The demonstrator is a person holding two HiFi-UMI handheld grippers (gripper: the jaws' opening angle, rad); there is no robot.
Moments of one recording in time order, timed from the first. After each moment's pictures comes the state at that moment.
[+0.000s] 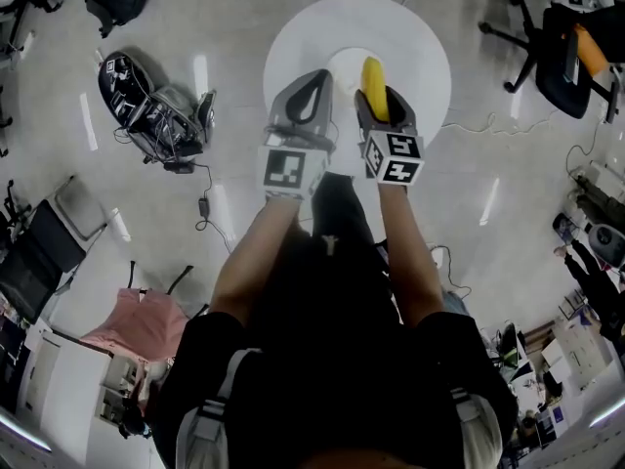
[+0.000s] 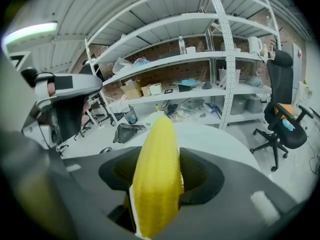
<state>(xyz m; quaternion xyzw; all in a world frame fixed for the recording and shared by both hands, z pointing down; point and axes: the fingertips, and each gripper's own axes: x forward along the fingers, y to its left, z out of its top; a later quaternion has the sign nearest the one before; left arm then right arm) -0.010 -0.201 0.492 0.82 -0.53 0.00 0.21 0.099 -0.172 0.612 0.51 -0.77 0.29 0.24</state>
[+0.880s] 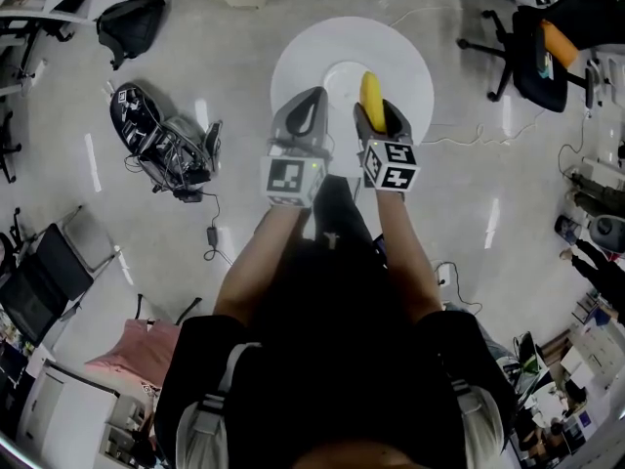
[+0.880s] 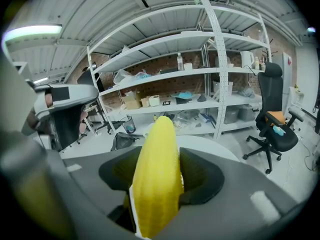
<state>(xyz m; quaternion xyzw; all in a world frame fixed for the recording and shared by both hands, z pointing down) -0.023 -0.154 0.438 0.85 -0.50 -0.01 0.17 0.095 -0.141 0.540 0.55 -0.77 0.26 0.20</state>
